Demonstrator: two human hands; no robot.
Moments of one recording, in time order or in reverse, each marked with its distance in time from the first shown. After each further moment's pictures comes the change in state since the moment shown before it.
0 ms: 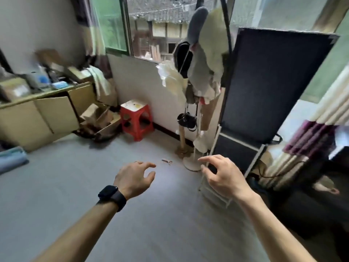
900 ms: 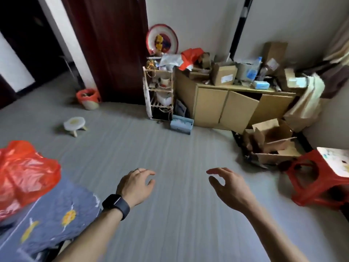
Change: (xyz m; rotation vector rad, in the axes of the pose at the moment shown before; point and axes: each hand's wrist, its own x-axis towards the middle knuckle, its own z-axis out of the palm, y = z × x) left_hand -0.020 -0.626 -0.135 -0.052 0.262 -1.078; right_hand 0.405 -0.532 0.474 0.052 -0.669 -0.789
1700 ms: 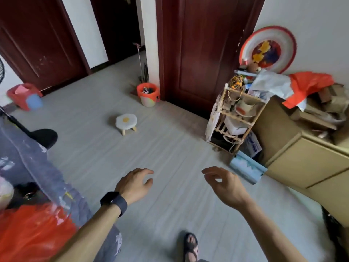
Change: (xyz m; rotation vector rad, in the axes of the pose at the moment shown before) left_hand 0.415 -0.361 -0.138 -0.171 0.000 -0.489; right_hand 0.606 -0.282 0.177 0.167 -0.374 -0.275
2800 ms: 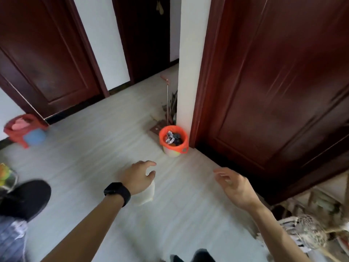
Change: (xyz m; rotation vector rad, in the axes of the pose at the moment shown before) left_hand 0.820 -0.168 -0.348 -0.128 0.098 -0.106; right_hand 0.901 -0.206 0.002 0.039 -0.028 -0.044
